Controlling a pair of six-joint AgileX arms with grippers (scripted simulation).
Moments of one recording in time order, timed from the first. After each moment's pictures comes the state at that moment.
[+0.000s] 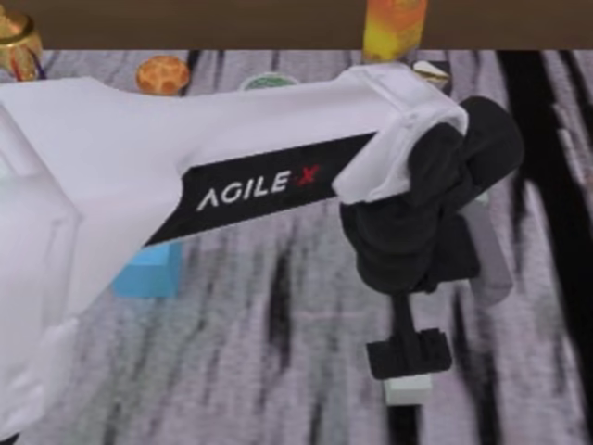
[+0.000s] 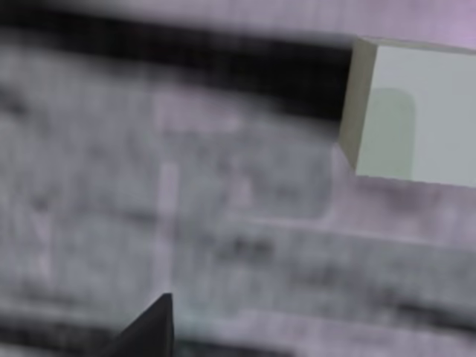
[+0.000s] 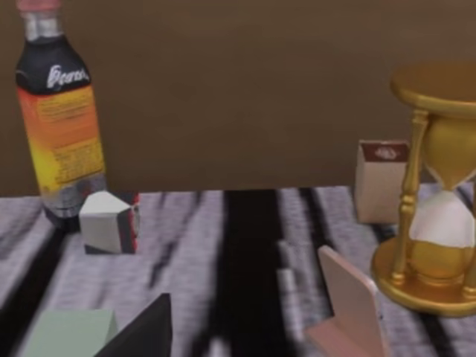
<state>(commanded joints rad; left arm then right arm) -0.96 2.13 1.74 -1.11 0.00 0.52 0.00 0.13 0.14 -0.09 0.03 0.03</state>
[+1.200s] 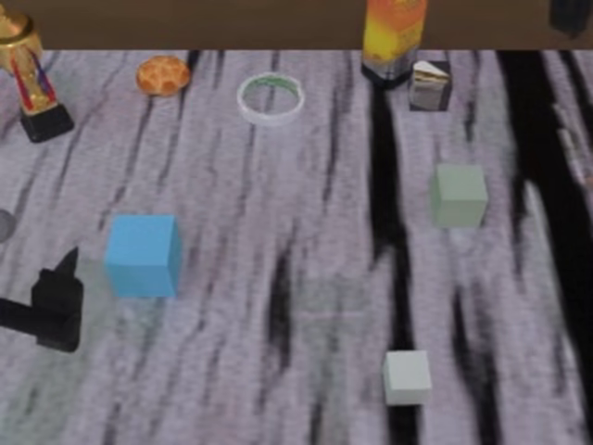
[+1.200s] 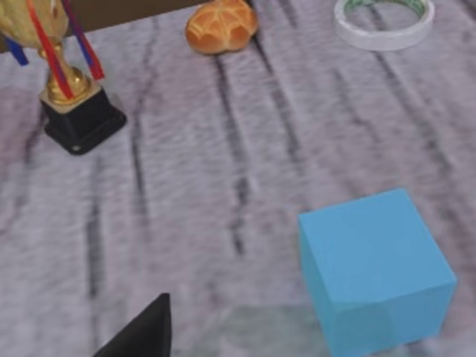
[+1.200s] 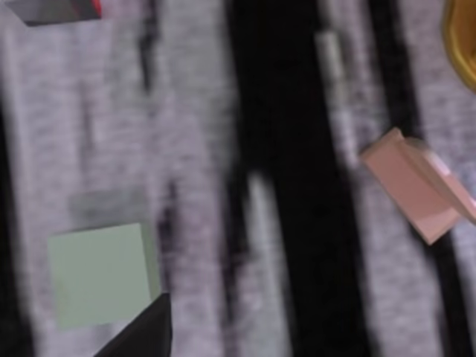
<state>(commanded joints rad) -0.24 0.59 0.45 -0.36 -0.02 0.15 0.14 1.90 1.91 -1.14 0.17 0.28</state>
